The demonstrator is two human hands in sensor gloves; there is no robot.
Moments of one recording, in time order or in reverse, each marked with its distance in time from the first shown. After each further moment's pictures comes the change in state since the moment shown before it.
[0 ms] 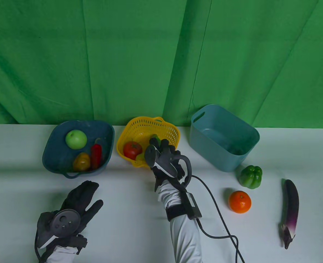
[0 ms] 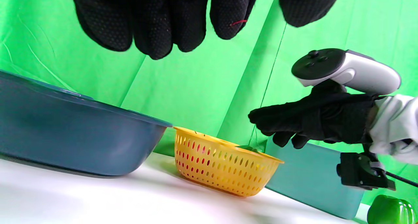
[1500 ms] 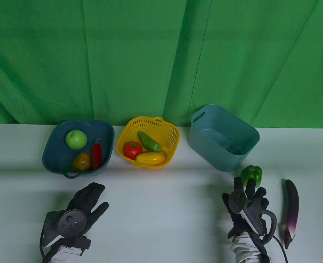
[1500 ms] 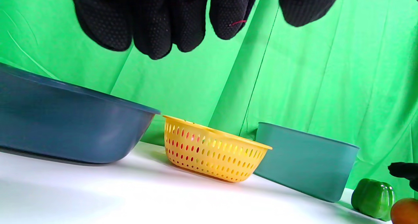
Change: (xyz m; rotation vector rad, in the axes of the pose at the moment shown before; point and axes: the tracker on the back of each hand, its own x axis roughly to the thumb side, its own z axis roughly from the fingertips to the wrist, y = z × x) left_hand 0.008 -0.012 -0.003 -0.043 -0.039 -0.008; right_hand -0.237 0.024 0.157 0.078 0.393 -0.009
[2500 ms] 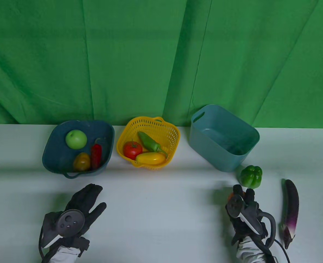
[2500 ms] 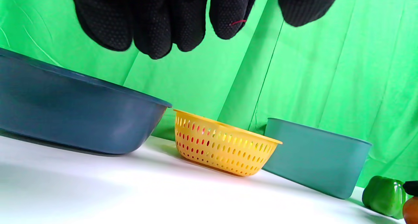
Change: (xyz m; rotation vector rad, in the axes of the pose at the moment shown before) left_hand -0.008 -0.006 0.003 -0.020 0.039 -0.006; right_hand -0.005 0.027 -0.007 0.139 -0.089 0.101
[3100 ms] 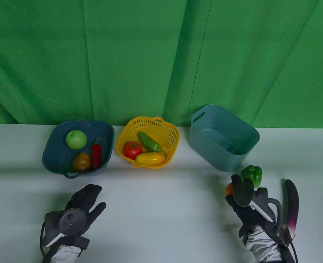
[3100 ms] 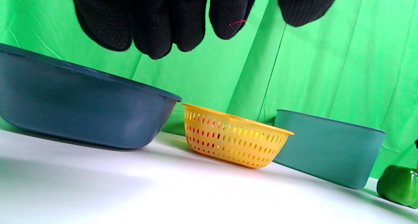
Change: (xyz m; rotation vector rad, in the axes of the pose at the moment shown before) left_hand -0.003 -0.003 -0.001 -0.019 0.024 -0.033; right_hand 0.000 -0.069 0.002 0.005 -0.153 -0.108
